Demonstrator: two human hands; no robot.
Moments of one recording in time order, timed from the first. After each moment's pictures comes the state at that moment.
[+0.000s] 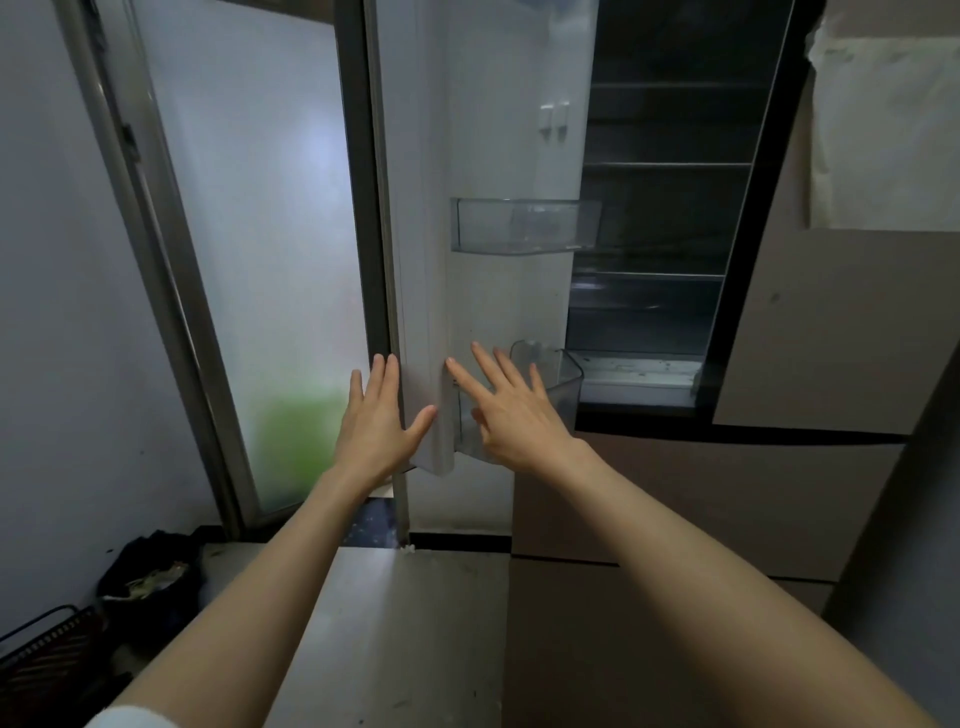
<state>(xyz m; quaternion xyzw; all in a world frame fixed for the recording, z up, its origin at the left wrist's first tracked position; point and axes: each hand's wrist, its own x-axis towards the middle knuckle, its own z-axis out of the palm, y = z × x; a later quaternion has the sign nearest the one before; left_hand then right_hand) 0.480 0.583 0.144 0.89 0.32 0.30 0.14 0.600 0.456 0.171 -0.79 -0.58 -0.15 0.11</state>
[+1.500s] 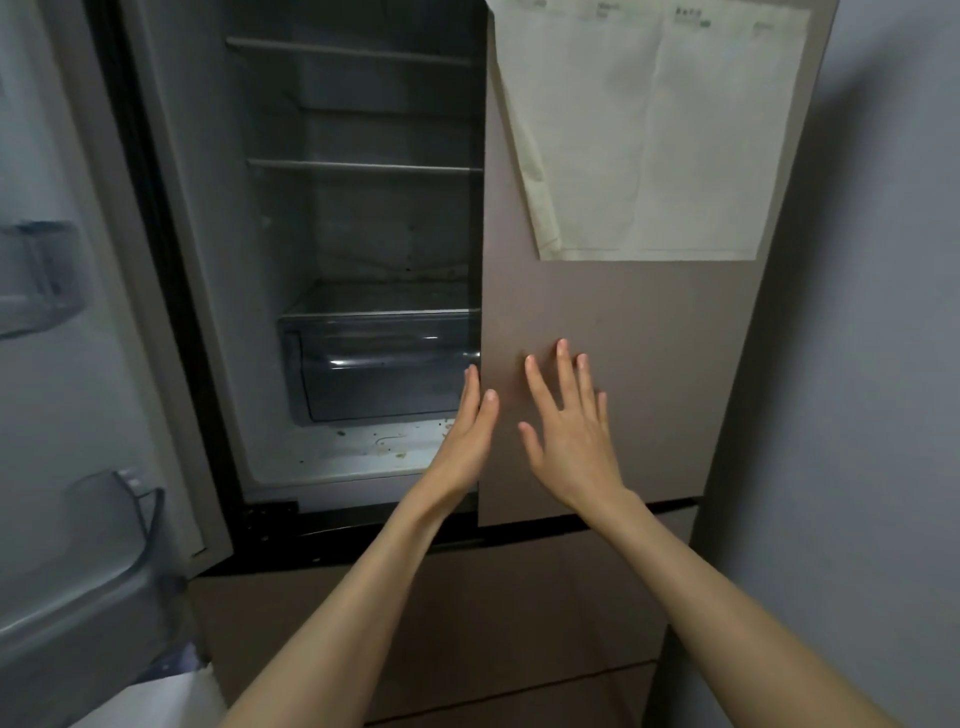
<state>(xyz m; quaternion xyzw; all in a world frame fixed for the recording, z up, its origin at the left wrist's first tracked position) 0.909 0.395 0.167 0.80 0.04 0.20 0.57 0.978 0.282 0.160 -0.89 -0.34 -0.23 0.20</state>
